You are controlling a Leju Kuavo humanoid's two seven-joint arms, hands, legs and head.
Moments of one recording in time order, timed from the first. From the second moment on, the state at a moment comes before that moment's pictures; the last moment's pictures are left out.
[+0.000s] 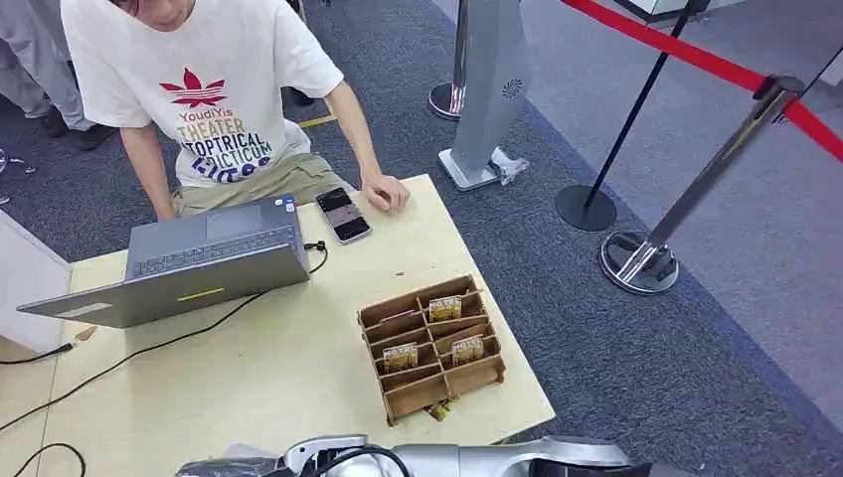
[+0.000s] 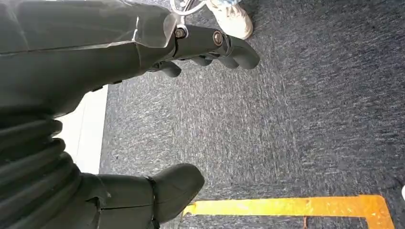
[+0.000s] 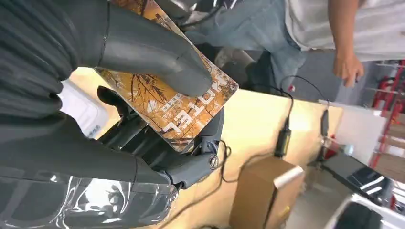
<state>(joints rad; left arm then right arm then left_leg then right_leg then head) -0.12 -0.08 0.99 -0.24 -1.31 0.26 0.15 -0.46 0.11 1.15 -1.17 -0.11 0.19 -0.26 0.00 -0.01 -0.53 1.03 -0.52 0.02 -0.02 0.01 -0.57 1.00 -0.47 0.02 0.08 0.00</state>
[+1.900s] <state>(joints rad) -0.16 -0.08 0.91 -0.24 -1.27 0.23 0.21 -0.49 0.26 1.05 -0.44 -0.13 -0.10 -0.33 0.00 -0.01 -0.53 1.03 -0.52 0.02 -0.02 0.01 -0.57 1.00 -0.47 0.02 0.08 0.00</state>
